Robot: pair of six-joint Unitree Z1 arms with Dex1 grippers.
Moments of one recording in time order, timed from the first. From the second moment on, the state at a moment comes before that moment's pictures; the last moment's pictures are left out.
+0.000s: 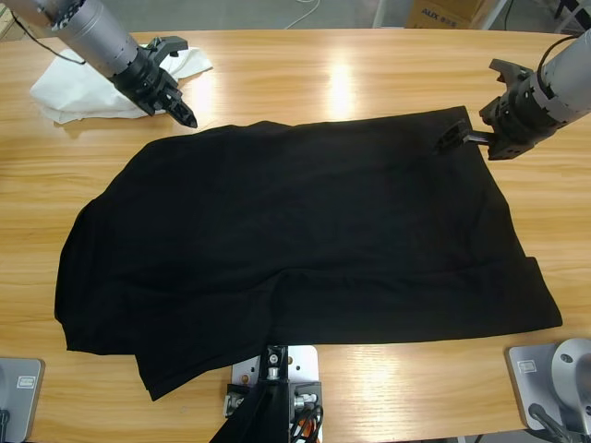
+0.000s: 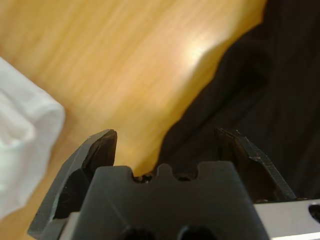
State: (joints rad) arm 0 -0.41 2.20 -1.74 0.88 -0.21 0.31; arm 1 0.30 1.71 -1.16 0.81 0.13 0.33
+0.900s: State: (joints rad) arm 0 -0.42 2.37 -1.96 1.21 -0.26 0.42; arm 1 0.30 1.76 -1.11 0.78 0.14 0.33
